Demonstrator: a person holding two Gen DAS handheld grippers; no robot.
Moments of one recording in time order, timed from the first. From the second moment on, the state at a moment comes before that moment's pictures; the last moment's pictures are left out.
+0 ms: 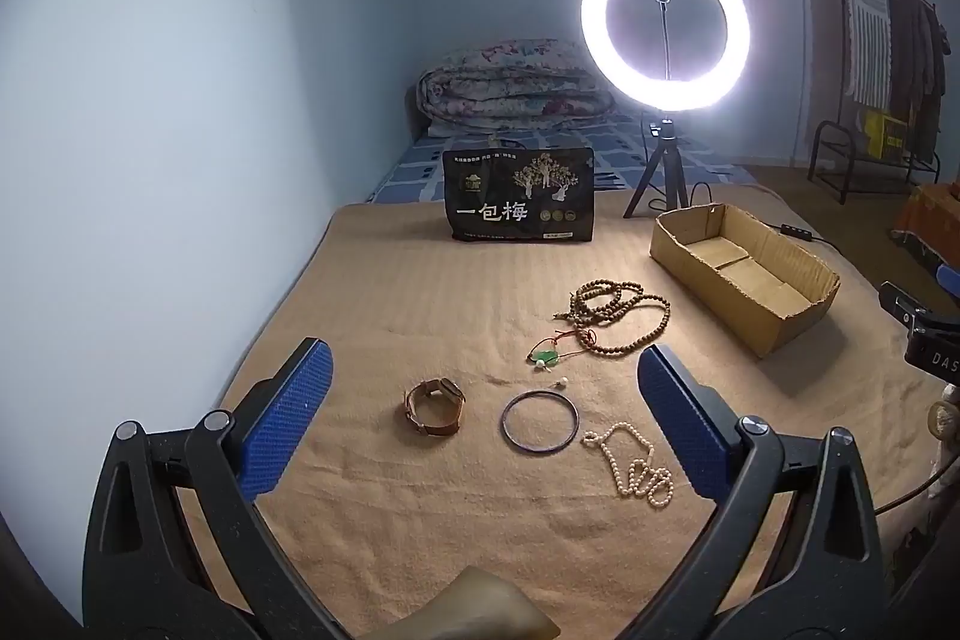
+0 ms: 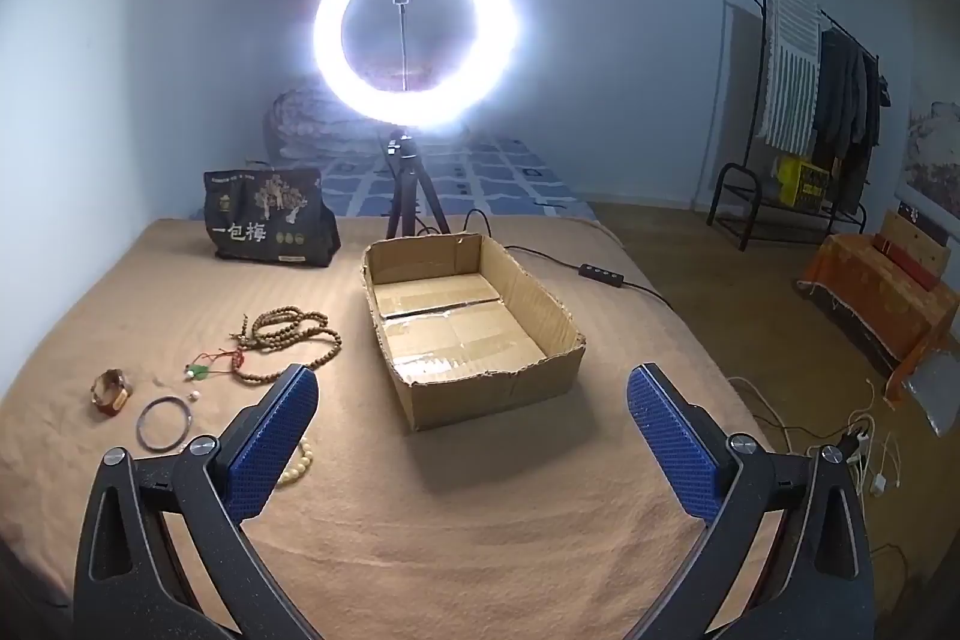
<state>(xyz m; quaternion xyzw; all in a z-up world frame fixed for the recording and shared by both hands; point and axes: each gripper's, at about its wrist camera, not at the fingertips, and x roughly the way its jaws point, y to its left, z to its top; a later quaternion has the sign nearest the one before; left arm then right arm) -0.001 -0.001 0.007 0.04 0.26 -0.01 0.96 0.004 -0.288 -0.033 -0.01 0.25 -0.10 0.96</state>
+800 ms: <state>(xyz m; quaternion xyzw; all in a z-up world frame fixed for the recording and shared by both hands) -0.001 0.005 0.012 0.04 0.26 -0.01 0.96 0.003 -0.286 -0.035 -0.02 0.25 -0.10 0.96</state>
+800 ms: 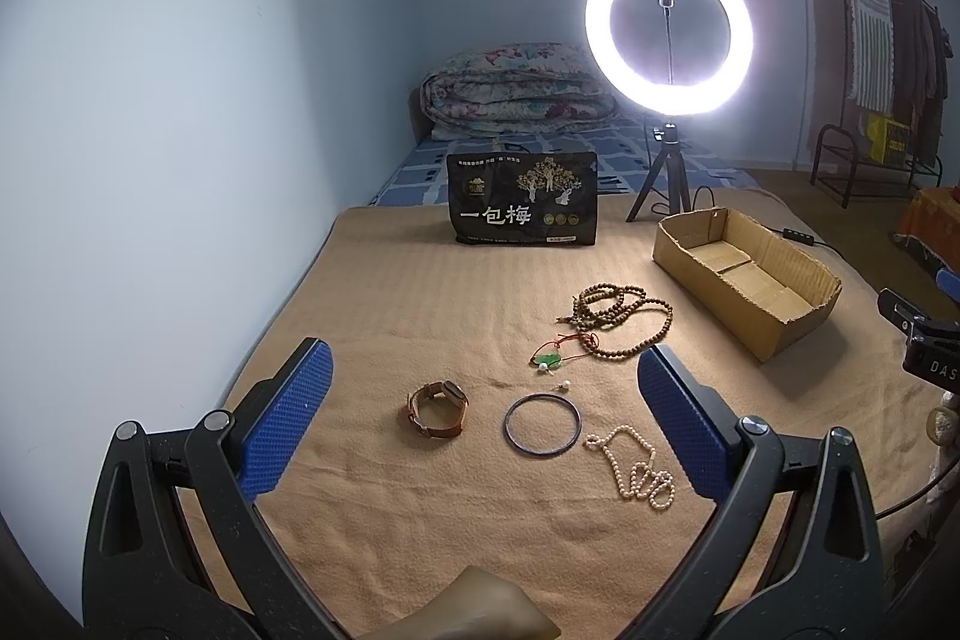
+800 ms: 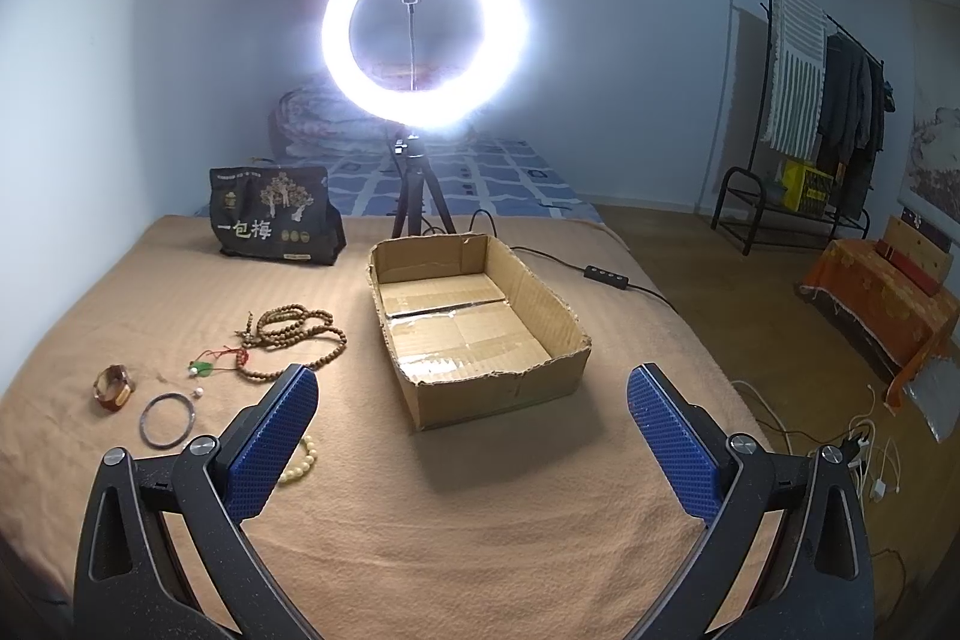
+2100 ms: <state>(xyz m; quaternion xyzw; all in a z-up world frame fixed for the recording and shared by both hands) 0.001 0.009 0.005 0.04 0.26 -0.01 0.96 0.003 -0.284 -0.037 -0.02 0.25 -0.09 0.96</state>
